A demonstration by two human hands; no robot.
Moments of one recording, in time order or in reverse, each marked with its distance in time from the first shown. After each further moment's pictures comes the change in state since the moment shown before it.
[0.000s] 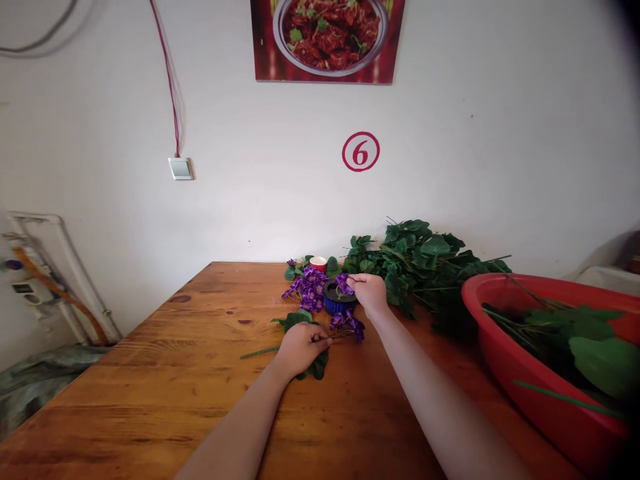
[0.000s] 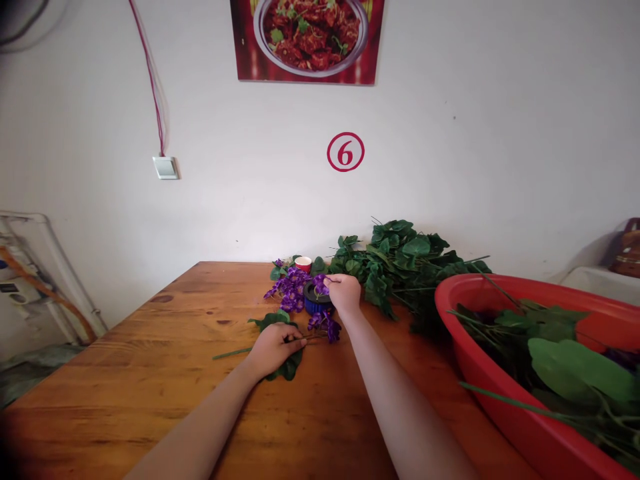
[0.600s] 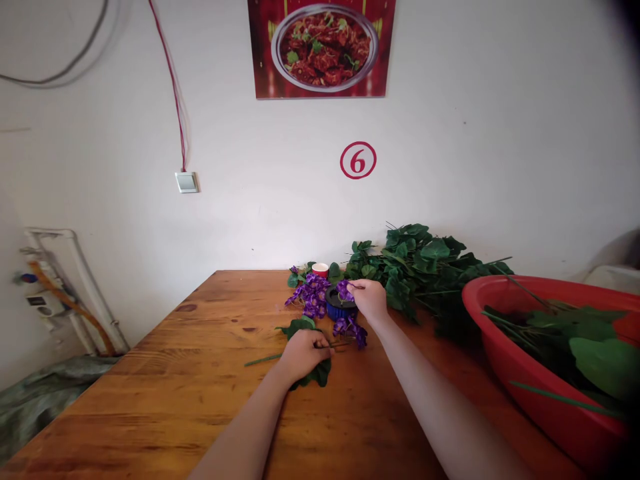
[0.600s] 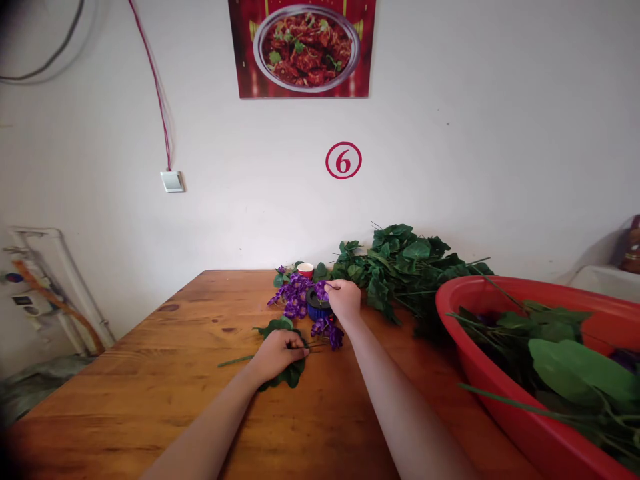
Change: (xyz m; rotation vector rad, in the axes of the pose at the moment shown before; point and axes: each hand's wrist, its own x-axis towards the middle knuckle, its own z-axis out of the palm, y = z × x) left_hand 0.000 -0.009 0.000 -0.140 -0.057 -0.078; right_hand -0.007 -0.010 -0.002 -0.030 0.014 -0.061
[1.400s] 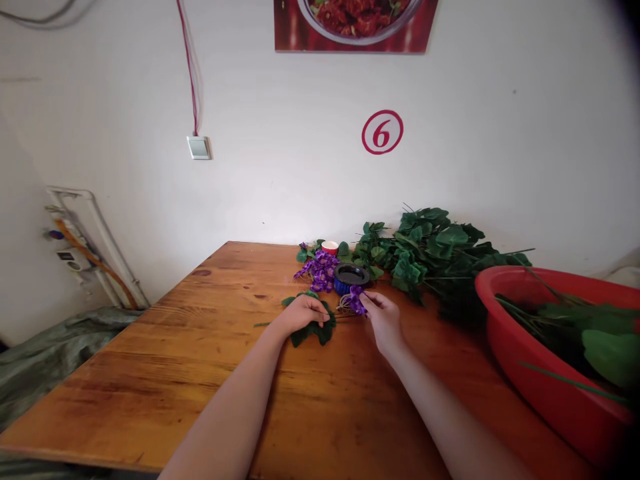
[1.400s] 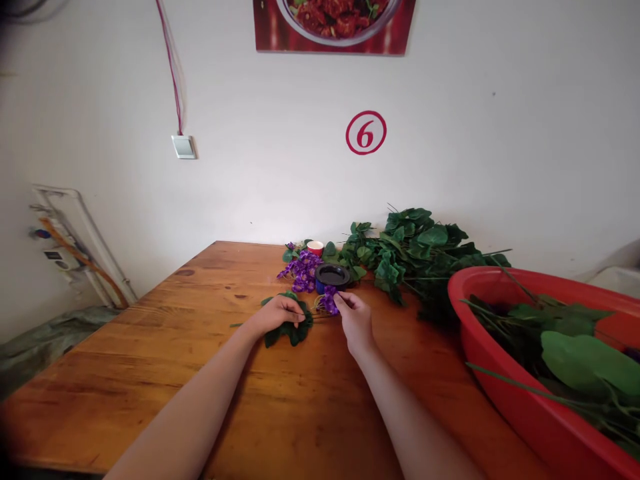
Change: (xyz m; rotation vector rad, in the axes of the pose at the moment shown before) left_hand 0.002 -0.019 -0.018 -0.551 -0.164 -0.114; right_hand -0.097 0.023 -0.010 0.525 -0.057 0.258
